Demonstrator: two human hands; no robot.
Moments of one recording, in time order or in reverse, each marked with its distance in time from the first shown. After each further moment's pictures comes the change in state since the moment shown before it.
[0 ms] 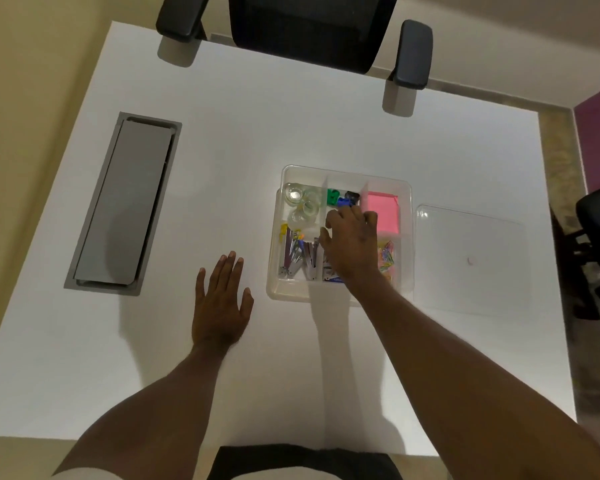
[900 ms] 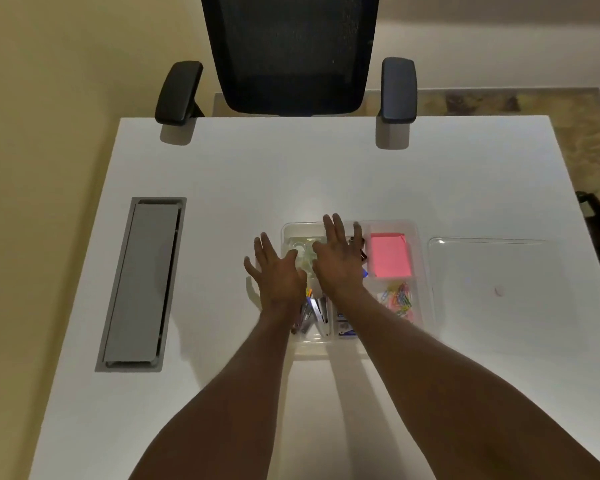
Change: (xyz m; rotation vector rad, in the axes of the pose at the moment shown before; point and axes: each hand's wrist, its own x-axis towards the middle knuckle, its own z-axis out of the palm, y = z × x) left_hand 0.183 0.144 -0.074 0.015 -0.168 -0.190; right_hand 0.081 0.001 0.011 0.021 -0.139 0.037
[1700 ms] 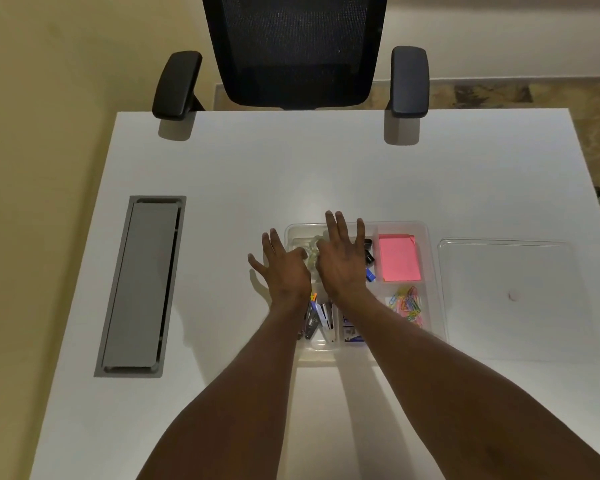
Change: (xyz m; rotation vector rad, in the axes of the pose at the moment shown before) left_hand 0.029 0.016 0.004 0.058 -0.100 -0.095; right_hand 0.018 -0.001 0.026 -0.087 0.081 0.021
